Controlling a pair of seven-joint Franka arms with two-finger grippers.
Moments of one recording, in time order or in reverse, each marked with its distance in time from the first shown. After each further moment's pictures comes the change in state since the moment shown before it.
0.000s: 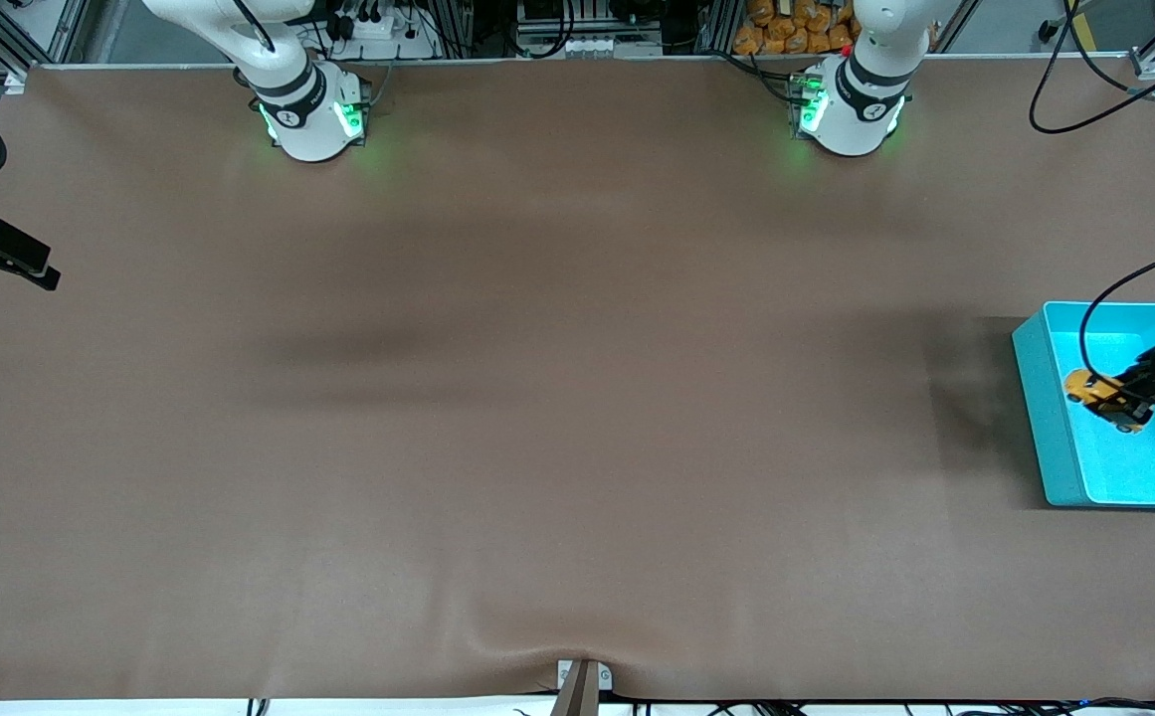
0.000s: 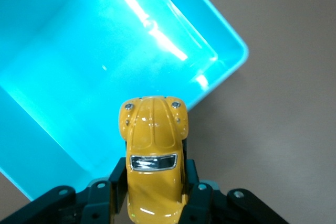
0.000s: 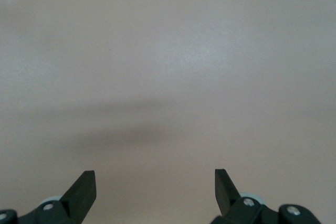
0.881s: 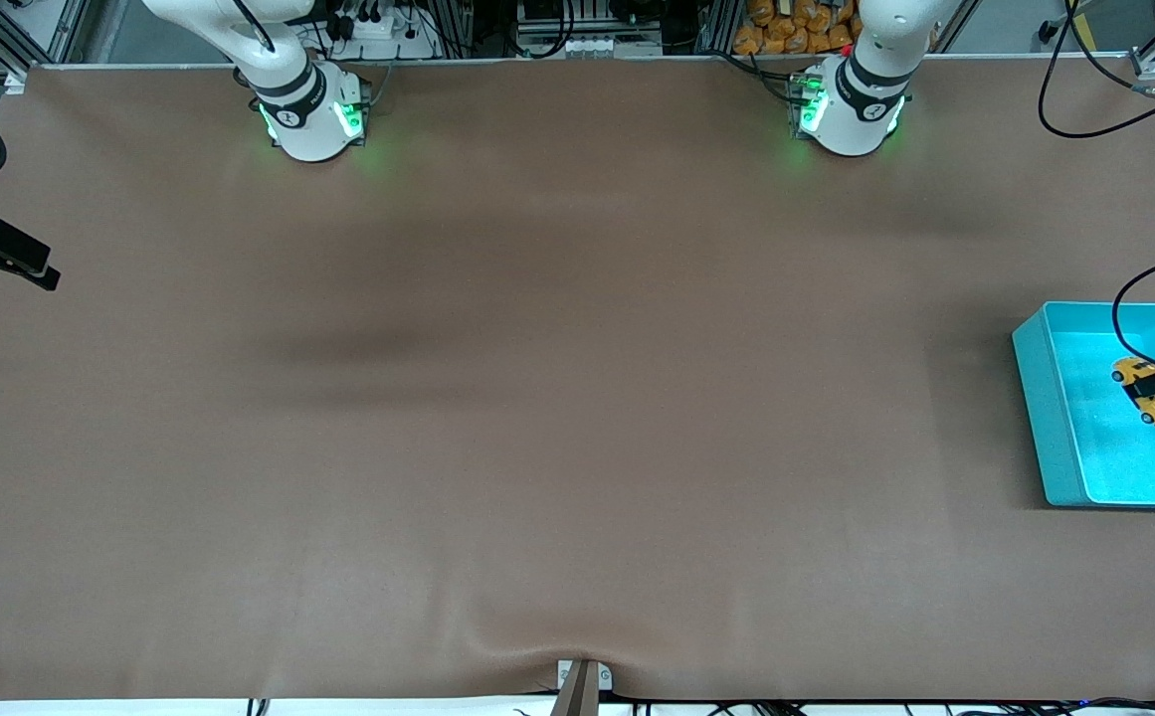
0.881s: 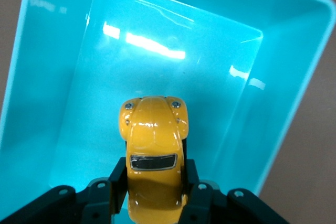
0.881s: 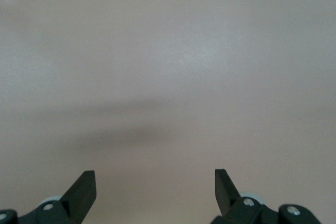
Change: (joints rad) left arm 0.165 0.135 0.005 0.044 0.001 0.092 0.686; right arm 0.000 0.000 0.000 0.000 0.000 0.000 0.000
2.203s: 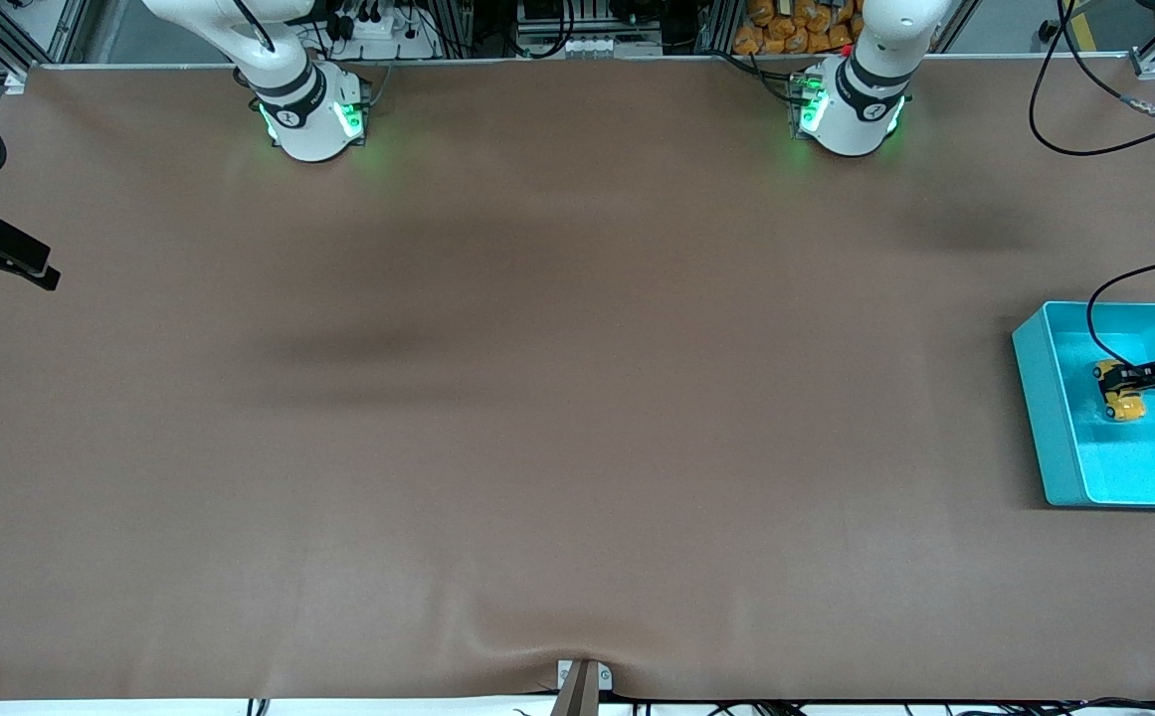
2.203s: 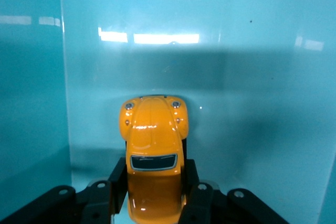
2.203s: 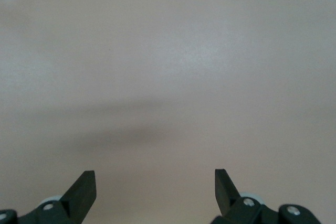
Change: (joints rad) left arm 0.052 0.174 0.010 0.003 0.198 0.111 0.153; right arm 0.000 0.000 0.000 0.000 0.000 0.000 0.000
